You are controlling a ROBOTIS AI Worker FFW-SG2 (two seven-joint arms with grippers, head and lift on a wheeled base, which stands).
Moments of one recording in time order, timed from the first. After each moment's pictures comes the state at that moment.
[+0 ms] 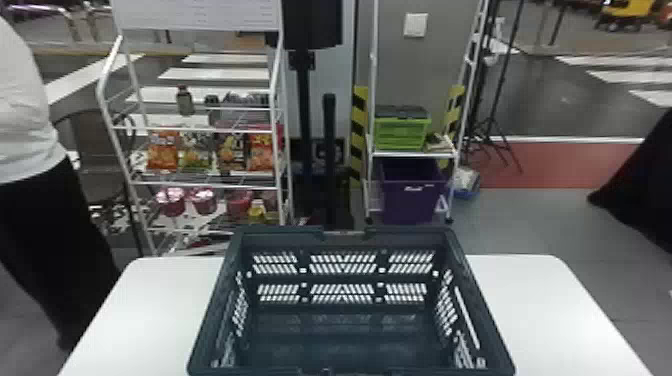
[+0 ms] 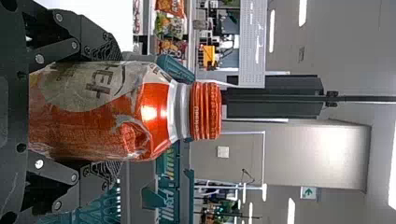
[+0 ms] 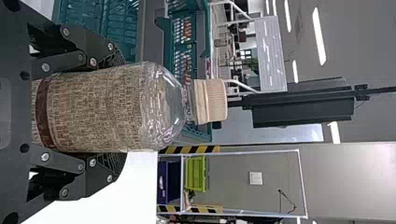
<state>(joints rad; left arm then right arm) 0.84 0.13 -0.21 -1.88 -0.07 -0.54 0.21 1.04 0.00 -0.13 -2.16 -0.15 -0.30 0.38</state>
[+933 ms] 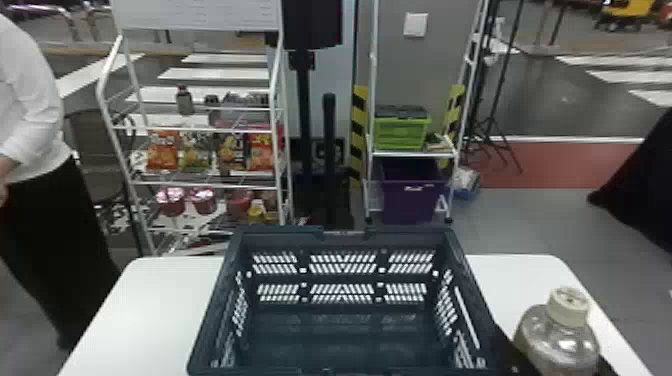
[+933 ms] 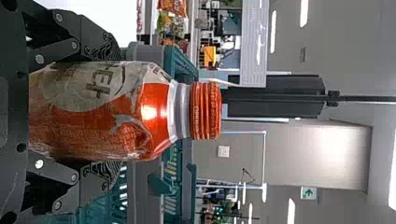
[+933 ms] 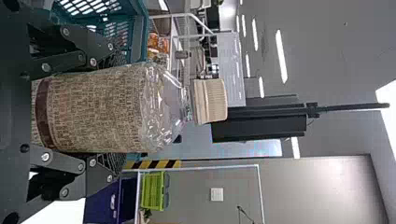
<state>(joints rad) 0.80 0.27 -0.36 -1.85 -0.07 -0.55 0.40 0.82 0.00 -0.09 -2.45 -0.11 0.06 0.38</state>
